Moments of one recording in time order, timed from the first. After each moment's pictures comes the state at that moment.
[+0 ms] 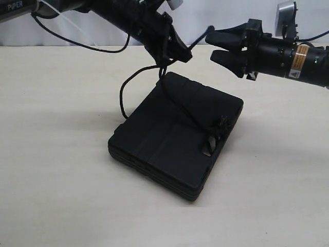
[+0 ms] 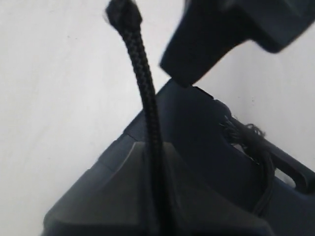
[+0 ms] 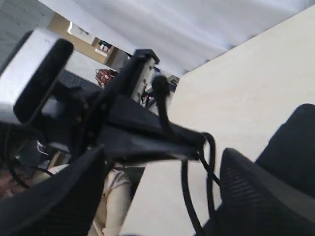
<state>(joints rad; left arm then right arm) -0.40 2.25 -1.97 -0.91 1.03 1.39 0.07 1.89 -1.01 -1.28 -1.13 1.82</state>
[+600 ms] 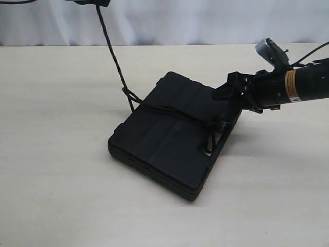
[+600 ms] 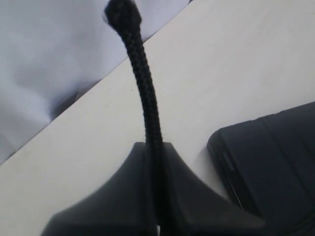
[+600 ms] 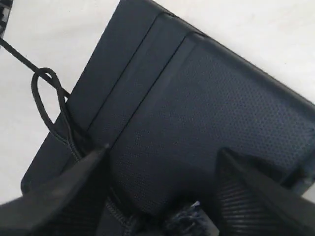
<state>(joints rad) -0.08 2.13 -1.97 -0.82 0.97 1.07 0.12 1.84 -0.96 -1.74 -0.67 2.02</state>
